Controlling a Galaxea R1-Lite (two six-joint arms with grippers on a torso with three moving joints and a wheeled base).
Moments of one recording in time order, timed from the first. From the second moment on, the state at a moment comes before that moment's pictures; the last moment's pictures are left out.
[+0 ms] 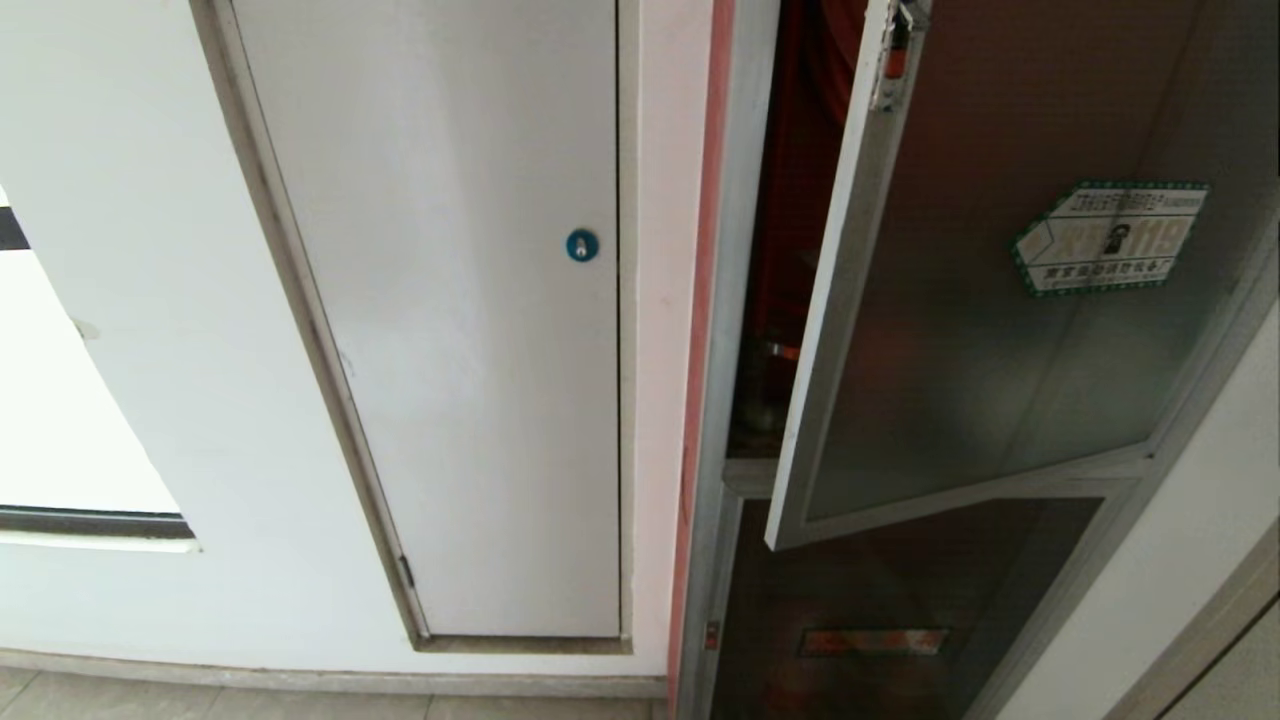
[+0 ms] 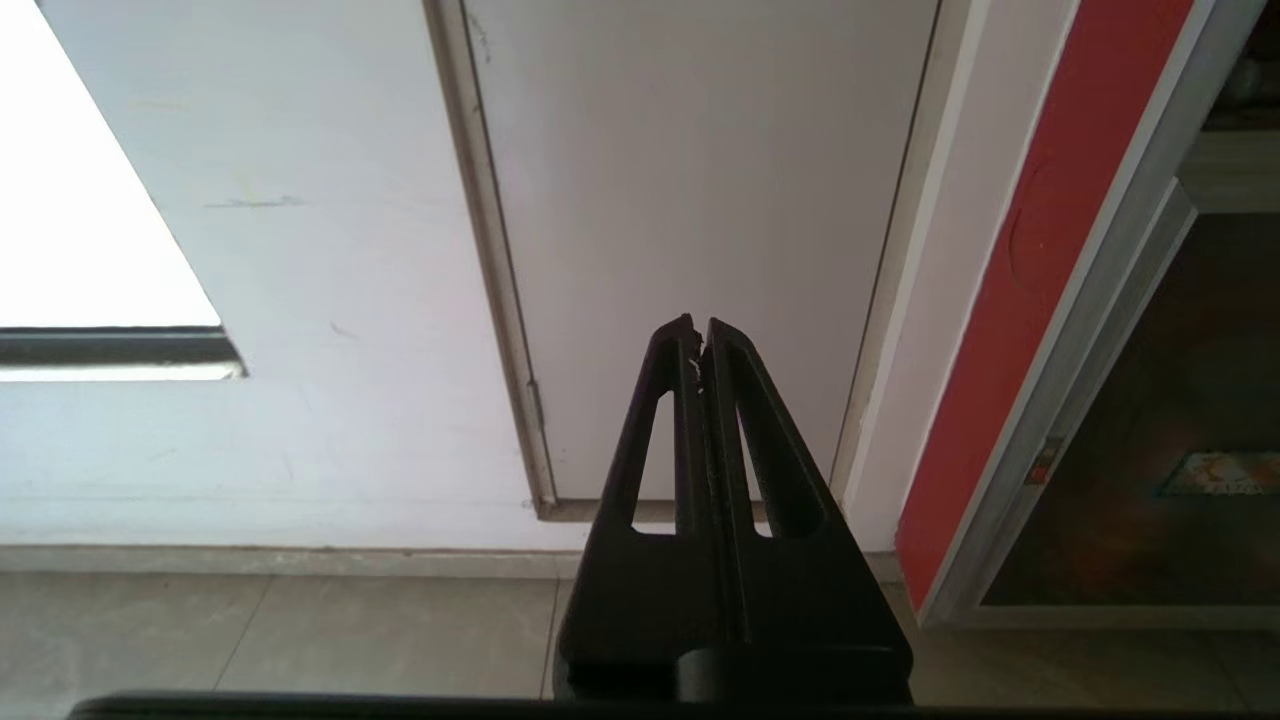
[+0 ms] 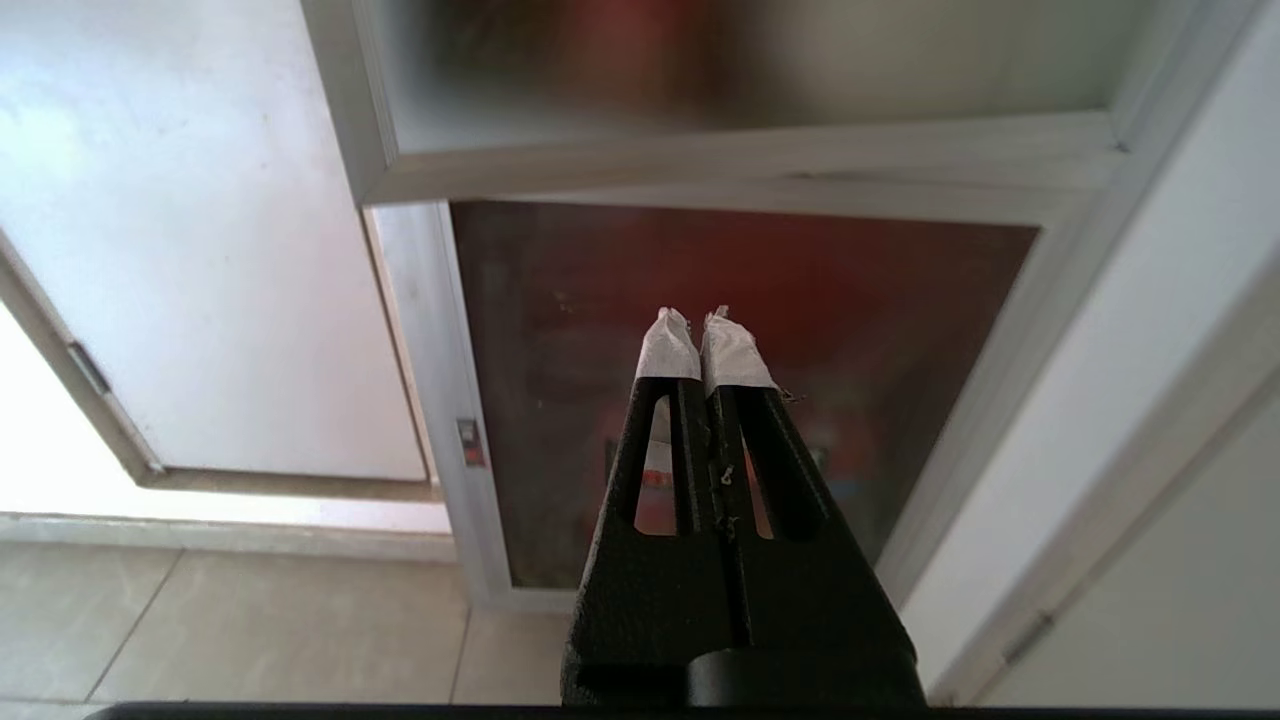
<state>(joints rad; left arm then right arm) 0.00 0.00 0.00 -0.02 -0.01 0.01 -0.01 0.00 0.00 0.01 0.00 -0.02</state>
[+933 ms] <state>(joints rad) 0.00 0.00 0.00 -0.02 -0.01 0.01 -0.01 0.00 0.00 0.01 0.00 -0.02</state>
